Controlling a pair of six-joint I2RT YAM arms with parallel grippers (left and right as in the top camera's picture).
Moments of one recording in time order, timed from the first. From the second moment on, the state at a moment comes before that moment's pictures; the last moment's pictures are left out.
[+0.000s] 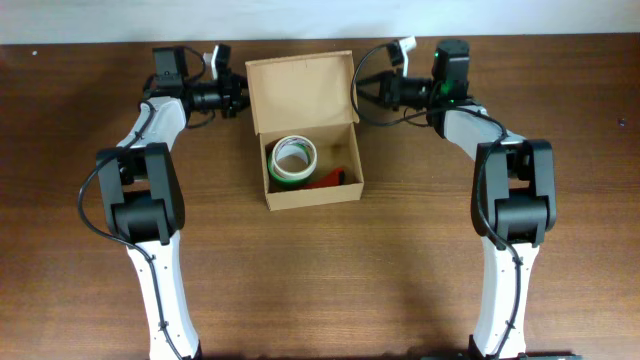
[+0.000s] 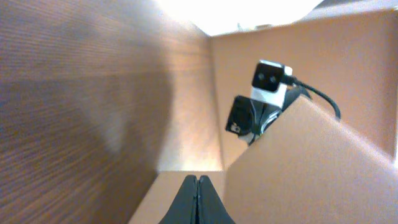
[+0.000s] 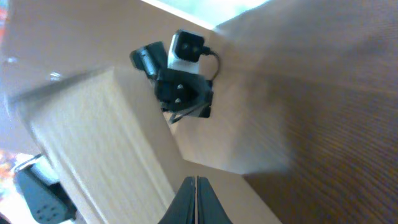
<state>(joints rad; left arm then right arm) 0.07 2.51 1.93 -0.22 1.33 -0.58 0.06 2.39 1.66 0.37 -1.32 0.81</state>
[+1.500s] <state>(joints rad) -0.06 2.25 2.04 -0.98 0.91 -0.20 0.16 2.38 1.67 1.20 -1.42 1.85</state>
